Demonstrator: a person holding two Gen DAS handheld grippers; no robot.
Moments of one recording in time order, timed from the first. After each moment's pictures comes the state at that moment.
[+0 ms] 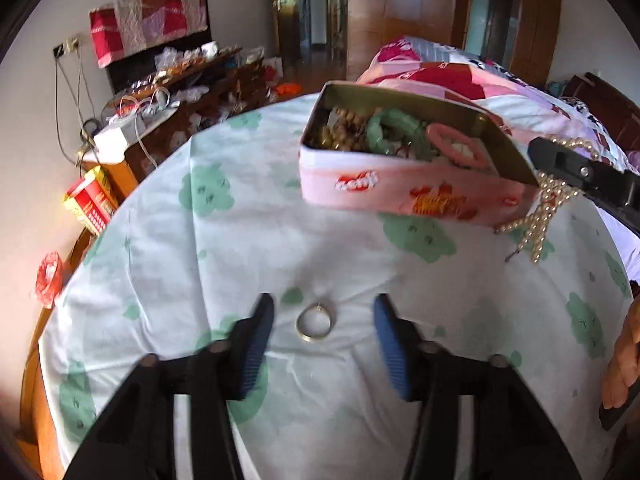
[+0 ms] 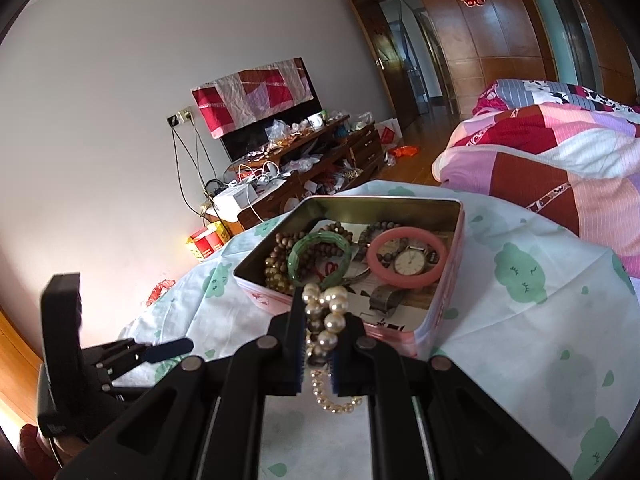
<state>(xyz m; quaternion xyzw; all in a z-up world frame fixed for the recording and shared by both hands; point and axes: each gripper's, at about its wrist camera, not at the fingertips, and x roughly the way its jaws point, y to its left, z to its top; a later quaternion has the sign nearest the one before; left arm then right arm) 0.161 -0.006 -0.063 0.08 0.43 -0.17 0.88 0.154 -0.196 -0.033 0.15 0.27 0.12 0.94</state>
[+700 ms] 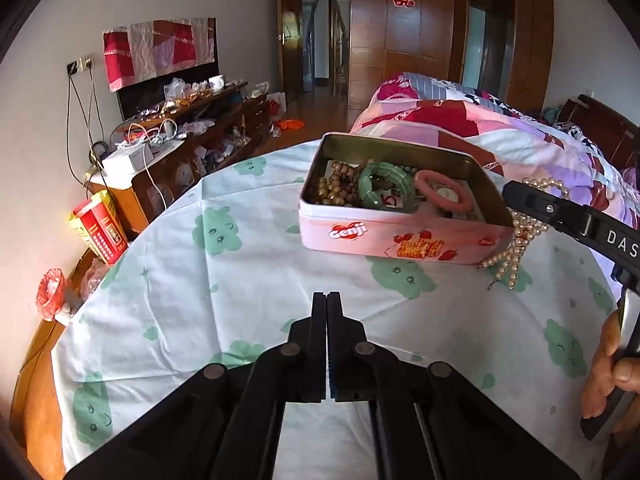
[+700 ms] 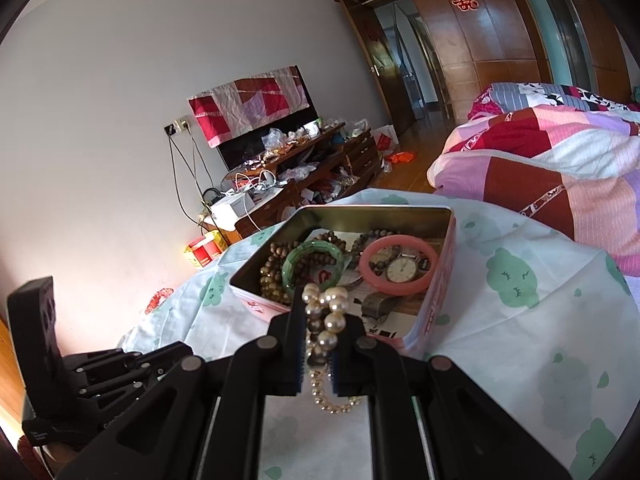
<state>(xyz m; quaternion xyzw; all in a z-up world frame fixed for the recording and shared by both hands) 0.149 -0.003 -0.037 0.06 0.37 -0.18 0.91 0.152 -0.199 -0.032 0.15 0.26 0.11 0.95</state>
